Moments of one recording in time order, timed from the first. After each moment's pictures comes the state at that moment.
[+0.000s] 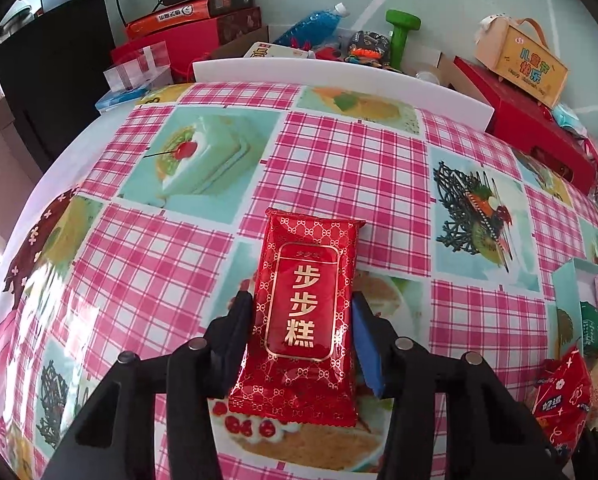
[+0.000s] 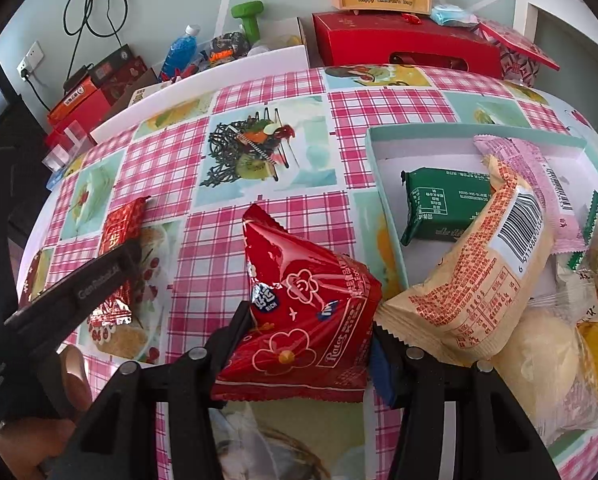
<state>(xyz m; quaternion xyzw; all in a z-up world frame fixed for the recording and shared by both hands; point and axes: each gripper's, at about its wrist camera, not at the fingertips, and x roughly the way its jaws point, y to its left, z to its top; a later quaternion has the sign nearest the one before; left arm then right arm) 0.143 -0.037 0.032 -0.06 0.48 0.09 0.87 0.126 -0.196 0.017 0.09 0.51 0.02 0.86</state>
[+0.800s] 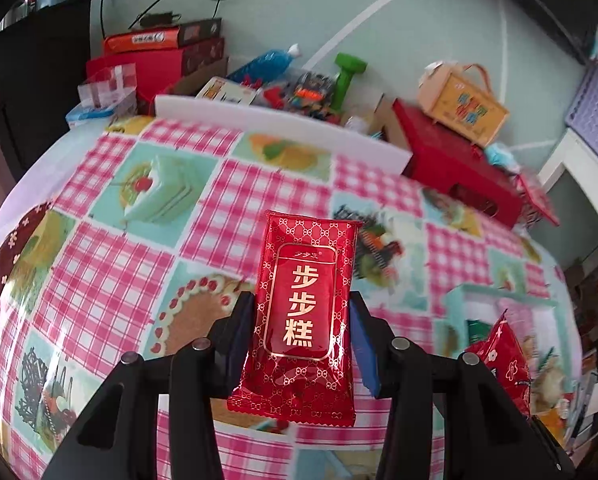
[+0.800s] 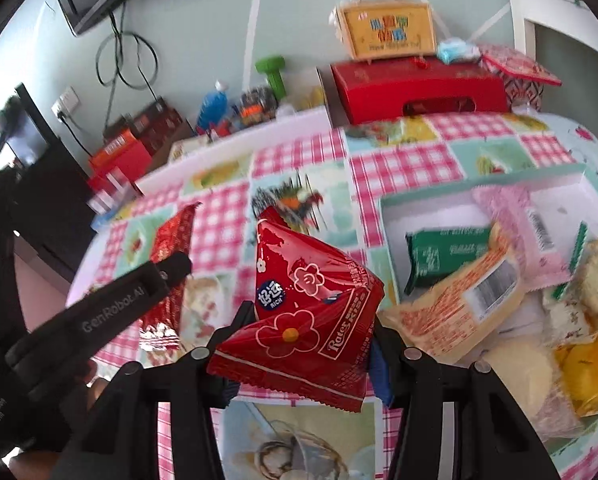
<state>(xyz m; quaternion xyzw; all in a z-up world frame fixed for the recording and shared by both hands) 0.139 -0.039 0.085 -0.13 0.43 0.00 0.89 0.105 -0.214 0.063 0.14 0.42 0.07 0.89</state>
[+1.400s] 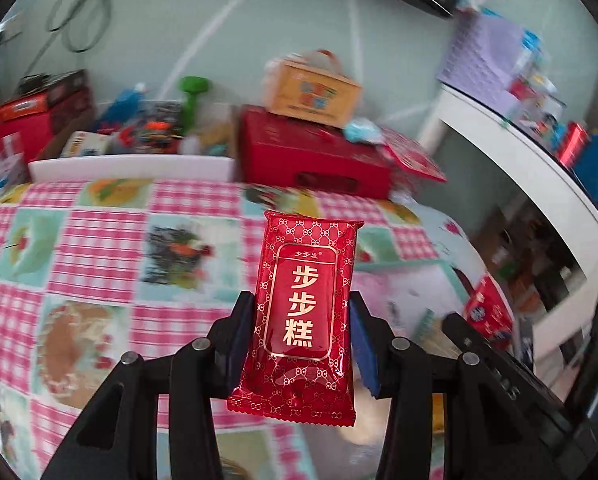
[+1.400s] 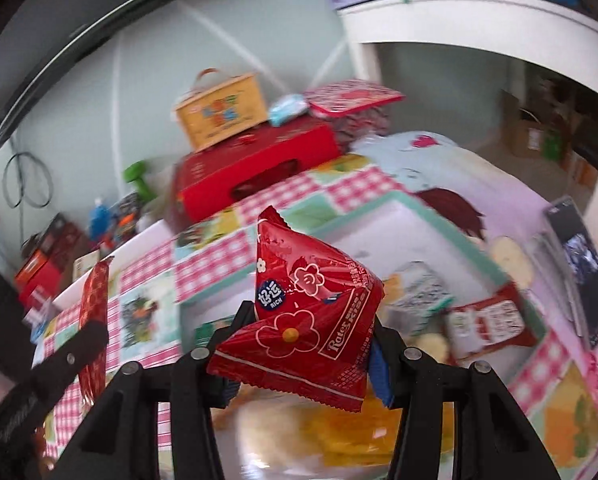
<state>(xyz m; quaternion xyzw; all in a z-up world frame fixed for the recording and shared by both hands) 0.115 -0.165 0.124 -0.08 0.40 -0.19 0.89 0.063 -0.371 0.096 0.21 0.36 -0.15 0.90</state>
